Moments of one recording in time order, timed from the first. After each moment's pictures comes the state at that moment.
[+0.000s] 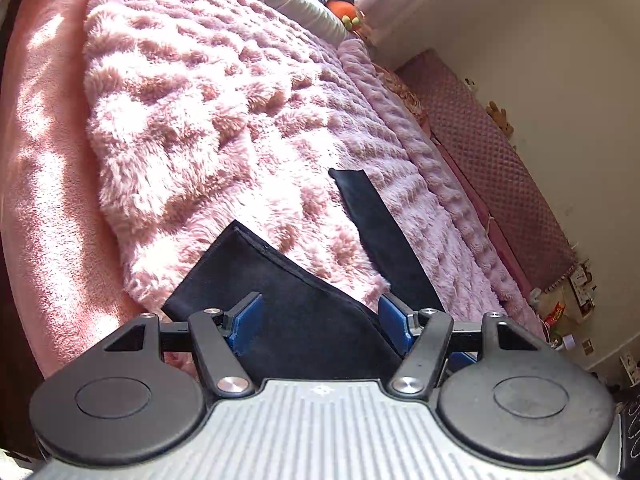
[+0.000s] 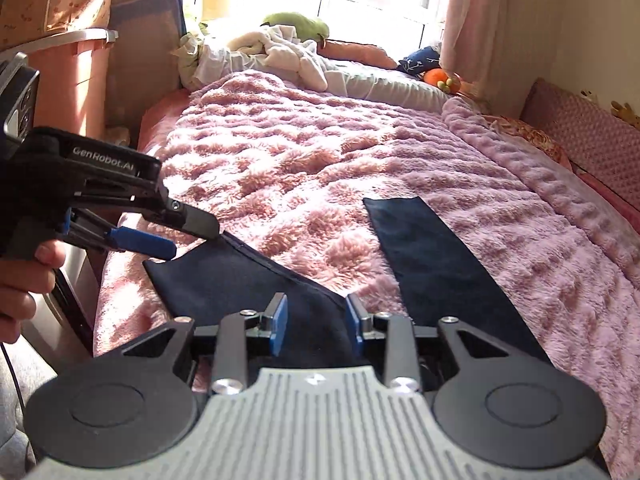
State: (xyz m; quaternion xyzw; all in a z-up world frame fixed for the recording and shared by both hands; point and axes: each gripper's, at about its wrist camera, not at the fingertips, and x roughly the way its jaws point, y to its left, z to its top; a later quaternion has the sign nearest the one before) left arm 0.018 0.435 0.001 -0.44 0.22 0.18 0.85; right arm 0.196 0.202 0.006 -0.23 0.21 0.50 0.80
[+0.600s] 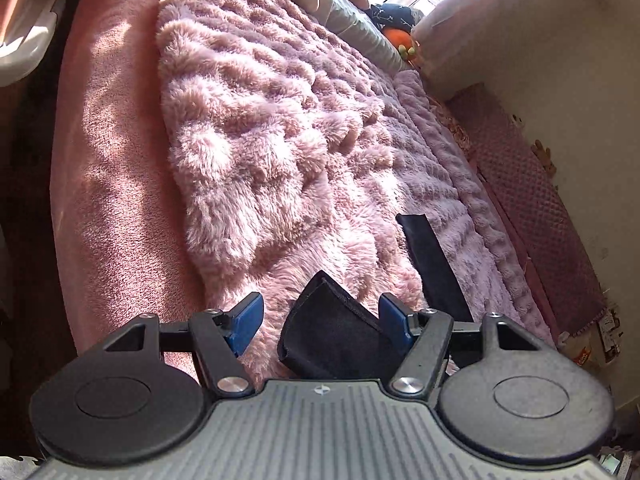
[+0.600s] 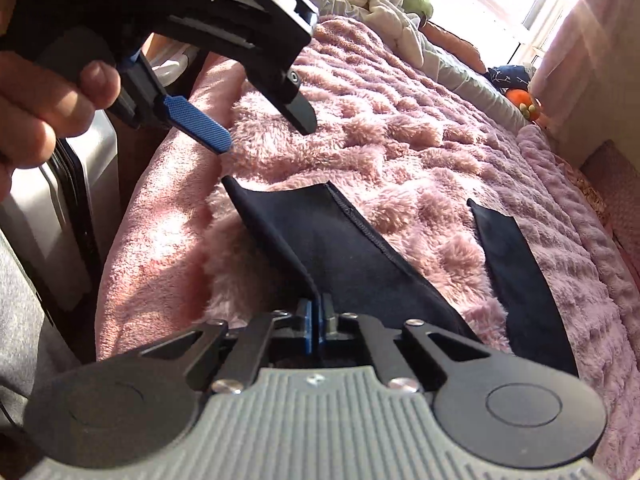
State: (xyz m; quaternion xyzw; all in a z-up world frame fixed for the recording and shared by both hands) left arm -0.007 0.472 -0.008 -0.45 0.21 0.24 0.83; right arm 0.152 0.271 -0.053 -0.36 0.18 0.53 0.75
